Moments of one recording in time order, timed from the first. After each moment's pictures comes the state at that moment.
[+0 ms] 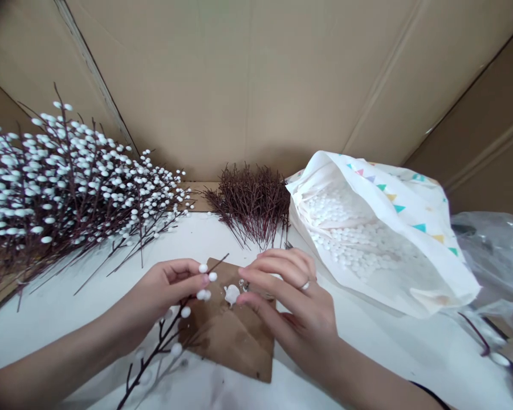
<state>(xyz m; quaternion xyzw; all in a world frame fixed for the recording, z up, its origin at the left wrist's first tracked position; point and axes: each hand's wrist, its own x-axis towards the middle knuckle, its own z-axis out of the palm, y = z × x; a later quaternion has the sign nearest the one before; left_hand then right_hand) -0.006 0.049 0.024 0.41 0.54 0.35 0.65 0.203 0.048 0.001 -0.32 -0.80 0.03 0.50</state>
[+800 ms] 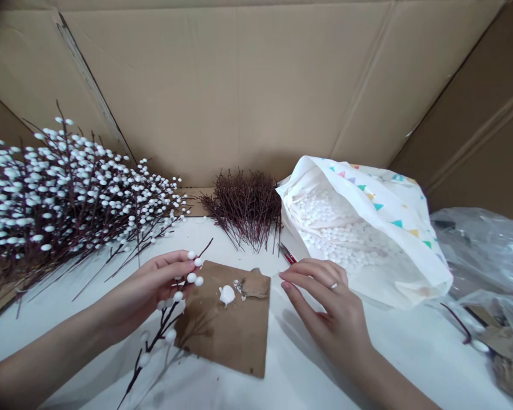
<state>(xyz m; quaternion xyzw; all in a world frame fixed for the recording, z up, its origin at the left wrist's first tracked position) -0.016 0.055 0.032 0.40 0.51 0.36 0.67 0.259 0.041 -0.027 -0.40 -0.79 -0.05 0.46</state>
